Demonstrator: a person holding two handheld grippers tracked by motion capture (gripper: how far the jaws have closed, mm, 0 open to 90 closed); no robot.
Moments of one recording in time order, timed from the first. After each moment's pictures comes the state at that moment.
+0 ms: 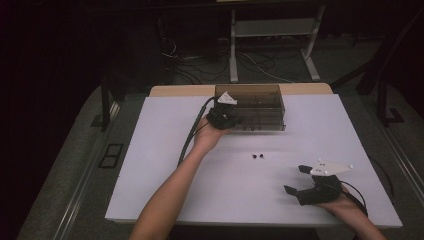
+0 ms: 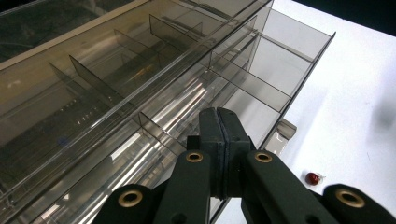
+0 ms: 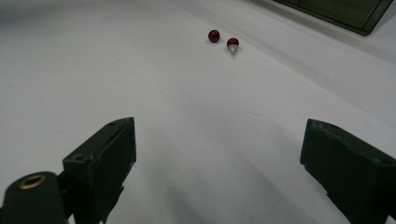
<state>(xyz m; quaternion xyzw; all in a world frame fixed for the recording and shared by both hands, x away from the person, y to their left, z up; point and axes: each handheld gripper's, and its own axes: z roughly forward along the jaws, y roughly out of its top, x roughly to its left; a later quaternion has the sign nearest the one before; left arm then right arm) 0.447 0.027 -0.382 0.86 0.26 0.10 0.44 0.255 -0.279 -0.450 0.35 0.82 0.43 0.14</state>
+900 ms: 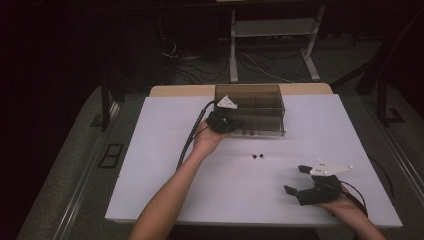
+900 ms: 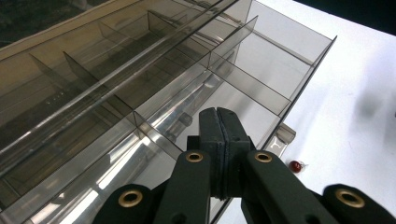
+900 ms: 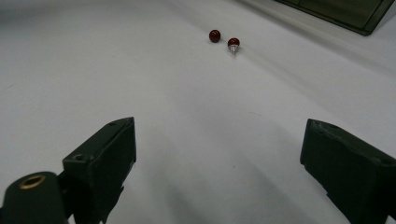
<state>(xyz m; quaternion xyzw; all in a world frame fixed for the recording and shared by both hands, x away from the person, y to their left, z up) 0.435 0.028 -0.386 0.85 0.26 0.08 0.44 0.255 -0.279 -0.450 0.35 0.82 0.43 0.14</state>
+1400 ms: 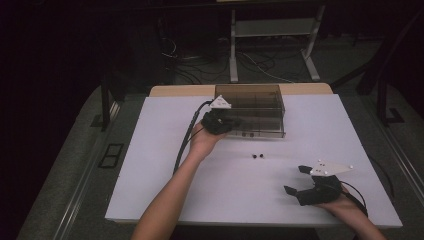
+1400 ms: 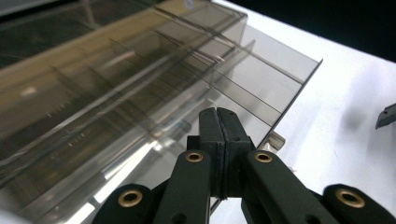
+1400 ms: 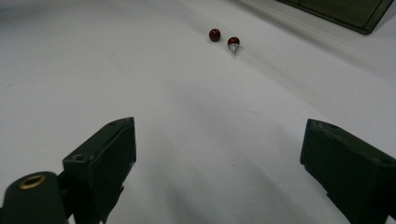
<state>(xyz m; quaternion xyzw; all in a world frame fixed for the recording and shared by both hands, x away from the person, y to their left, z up) 0.423 0.047 -0.374 0.83 0.27 0.10 0.48 0.255 -0.279 -0.450 0.35 0.82 0.43 0.14</state>
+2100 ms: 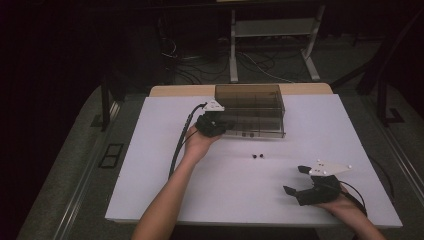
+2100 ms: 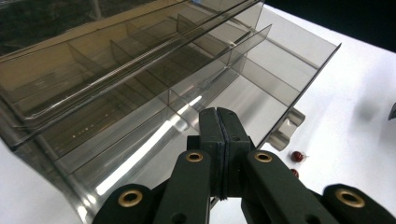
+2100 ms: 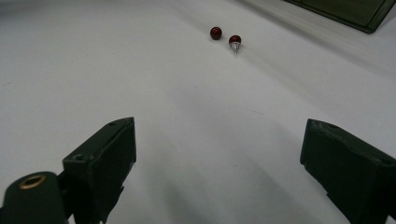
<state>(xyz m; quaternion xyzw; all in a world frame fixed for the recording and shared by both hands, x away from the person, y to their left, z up) 0.424 0.057 -0.388 0.83 0.28 0.09 0.48 0.256 -0.277 -0.452 0.35 0.82 0.43 0.14</state>
